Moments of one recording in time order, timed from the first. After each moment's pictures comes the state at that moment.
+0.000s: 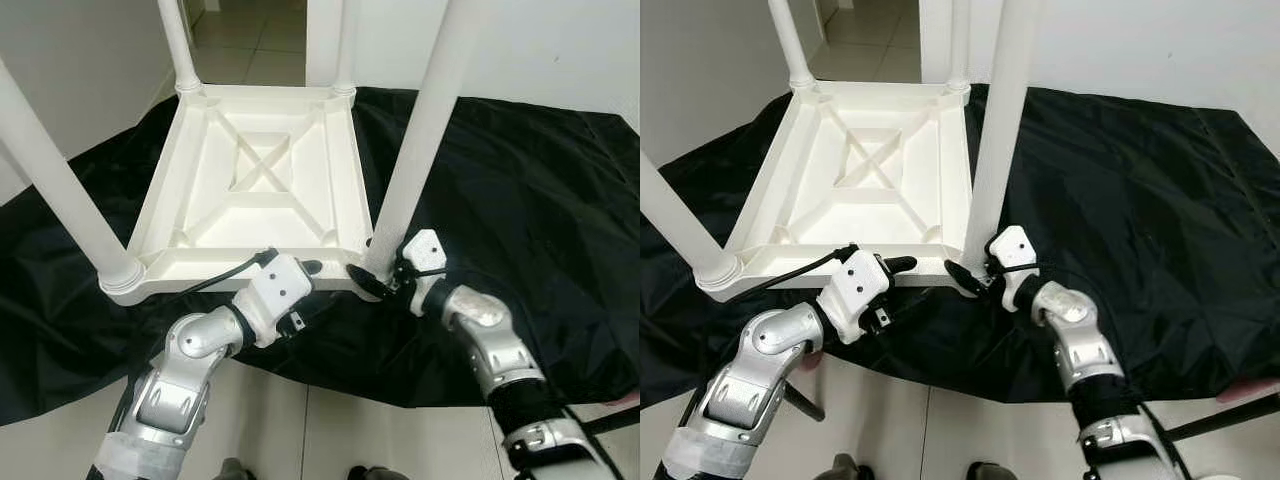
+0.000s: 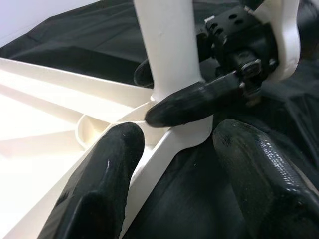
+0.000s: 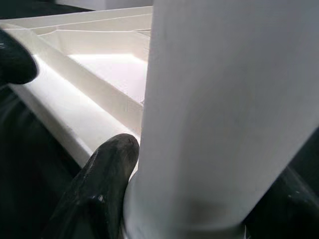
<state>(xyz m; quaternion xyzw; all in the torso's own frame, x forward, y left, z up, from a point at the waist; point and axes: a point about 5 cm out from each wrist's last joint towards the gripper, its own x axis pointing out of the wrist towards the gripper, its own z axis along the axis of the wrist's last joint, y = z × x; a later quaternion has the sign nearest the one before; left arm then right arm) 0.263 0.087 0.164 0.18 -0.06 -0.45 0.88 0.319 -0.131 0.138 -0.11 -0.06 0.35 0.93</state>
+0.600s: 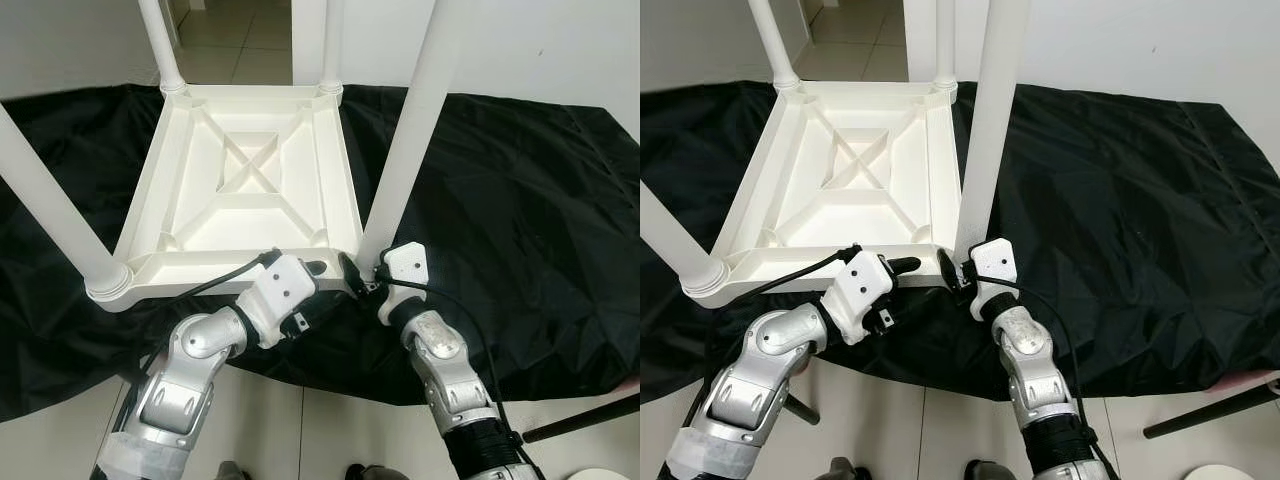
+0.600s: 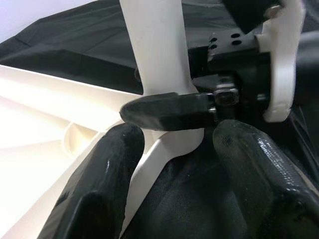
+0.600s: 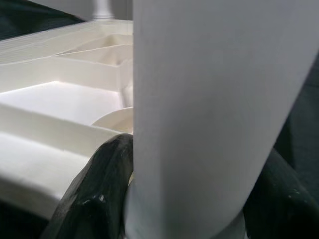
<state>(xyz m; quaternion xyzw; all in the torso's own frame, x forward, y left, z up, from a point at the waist) 0.263 0.085 0.164 0.18 -0.06 -0.45 0.88 0.301 -0.094 0.132 -0.02 -0.08 0.15 0.99</state>
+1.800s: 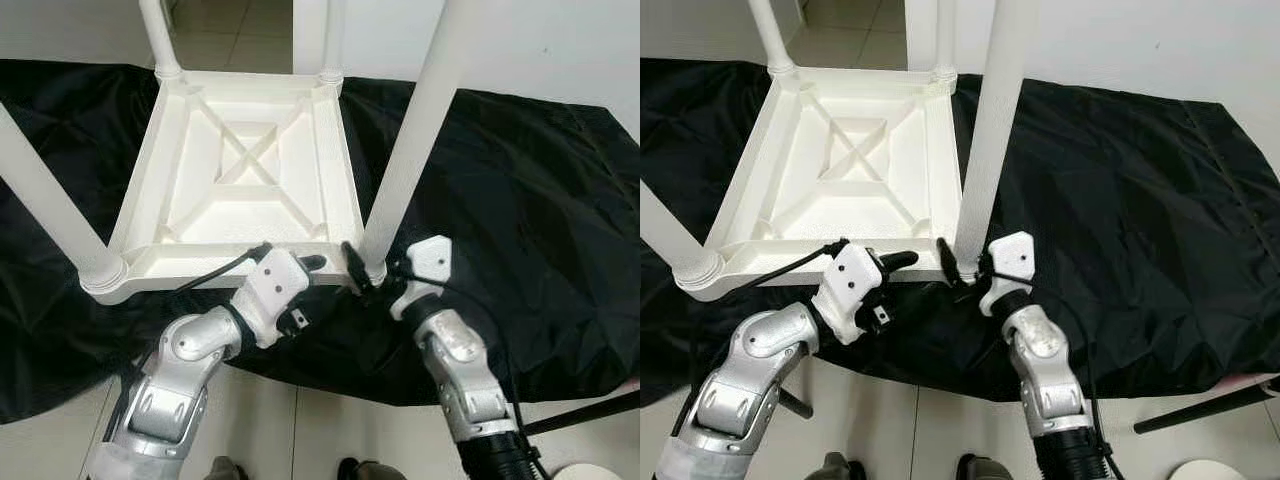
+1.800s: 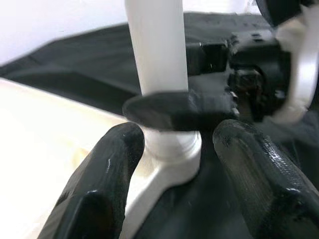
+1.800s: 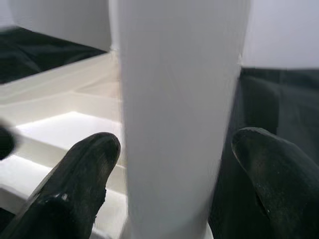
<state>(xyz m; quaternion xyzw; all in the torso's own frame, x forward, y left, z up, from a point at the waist) 0.255 0.081 0.188 0.14 -0.10 -0.44 0.88 0.286 -0.114 0.166 -0.02 -0.15 0.22 0.97</state>
